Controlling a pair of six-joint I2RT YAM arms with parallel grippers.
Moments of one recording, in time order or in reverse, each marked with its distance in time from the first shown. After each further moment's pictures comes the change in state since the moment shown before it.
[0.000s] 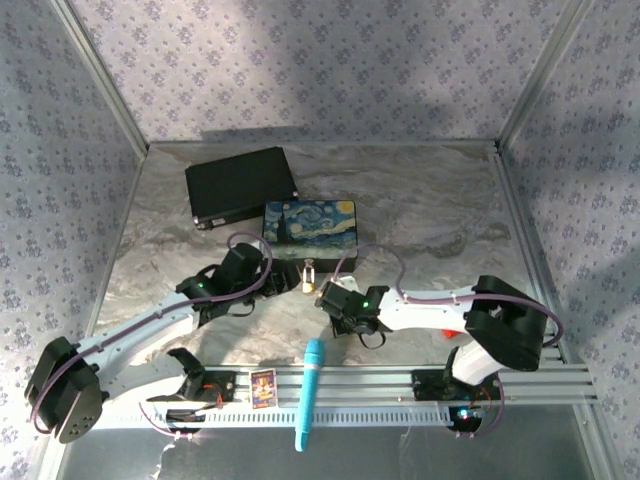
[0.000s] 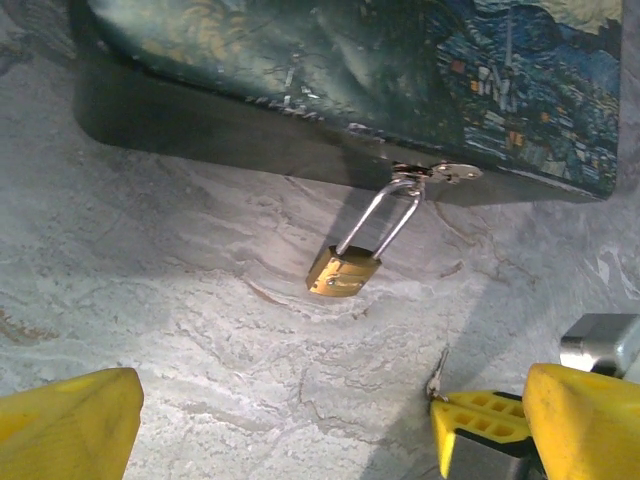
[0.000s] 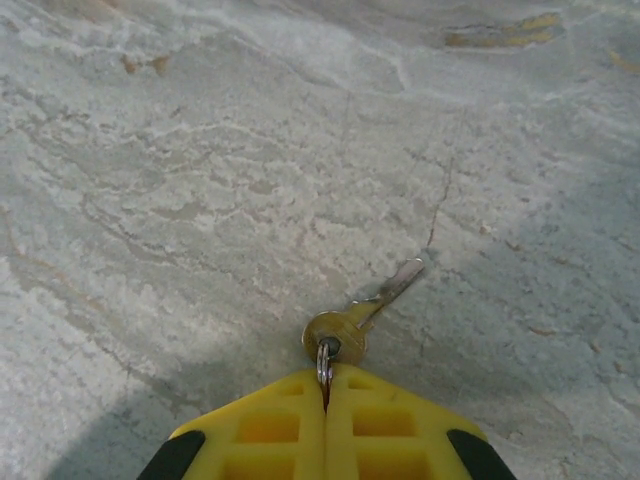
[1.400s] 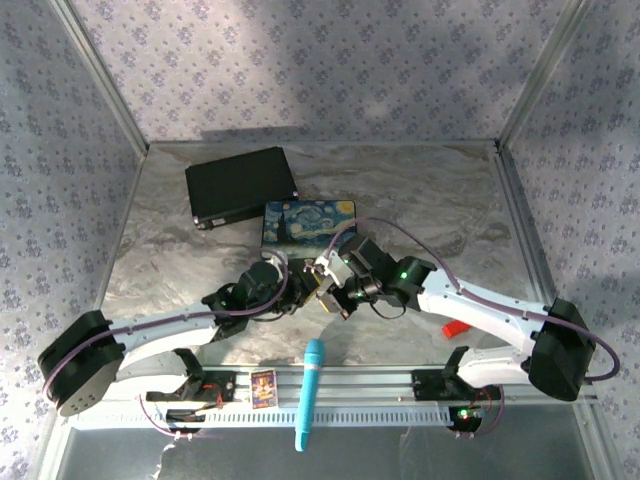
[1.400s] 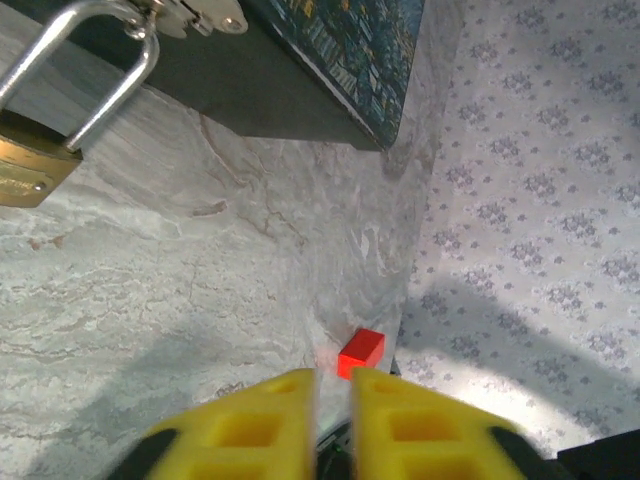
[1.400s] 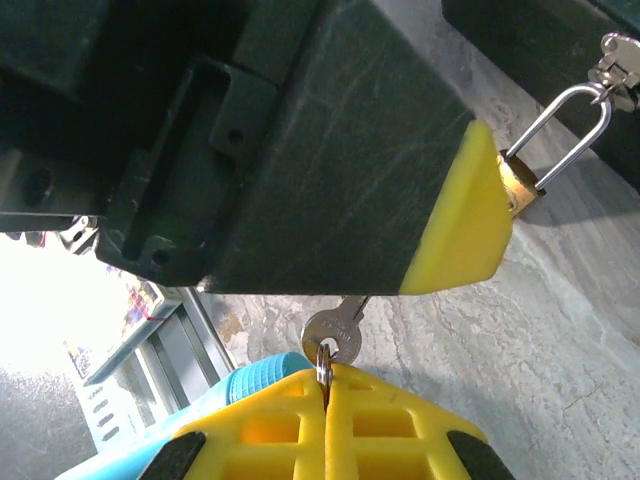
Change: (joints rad) left arm -0.196 0.130 -0.153 0.645 0.063 -0.521; right arm -0.166 -0.249 0.171 -0.071 -0.470 -0.608
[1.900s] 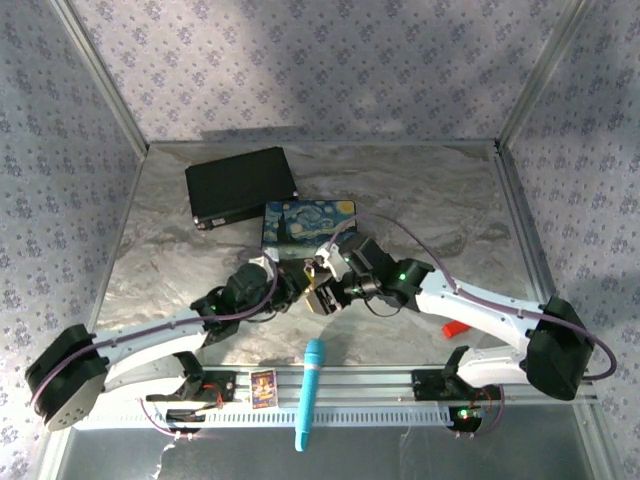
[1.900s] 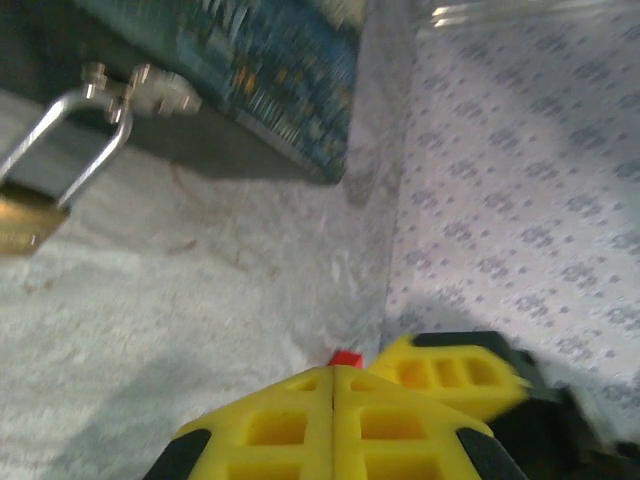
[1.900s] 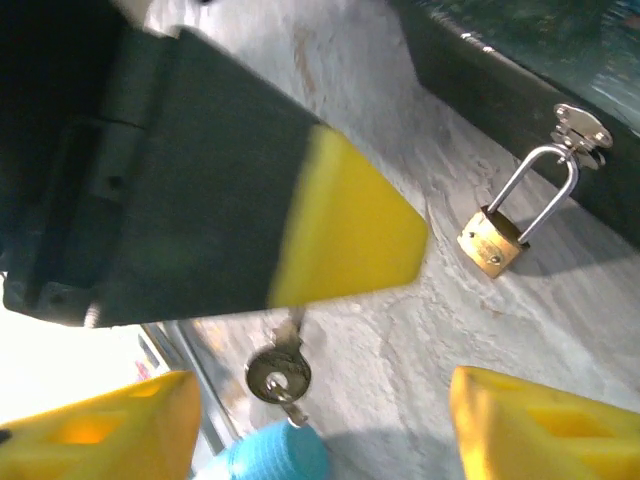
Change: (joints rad) left arm 0.033 -0.126 -0.046 0.018 -0.058 0.053; right arm -0.032 -0.006 -0.077 0.209 0.001 0.132
